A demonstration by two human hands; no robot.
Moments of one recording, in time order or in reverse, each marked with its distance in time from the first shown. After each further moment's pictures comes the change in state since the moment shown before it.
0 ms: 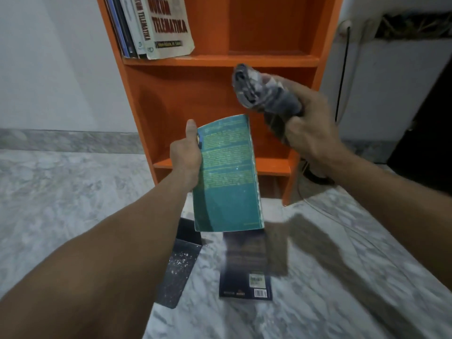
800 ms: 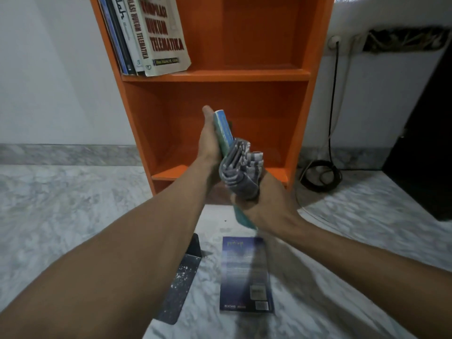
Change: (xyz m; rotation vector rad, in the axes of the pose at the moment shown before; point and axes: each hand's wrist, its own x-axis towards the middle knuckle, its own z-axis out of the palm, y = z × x) left_hand -0.029 0.050 0.035 -0.355 -0.387 -0.161; right_hand -0.075 0.004 0.057 -0.352 -0.092 0.261
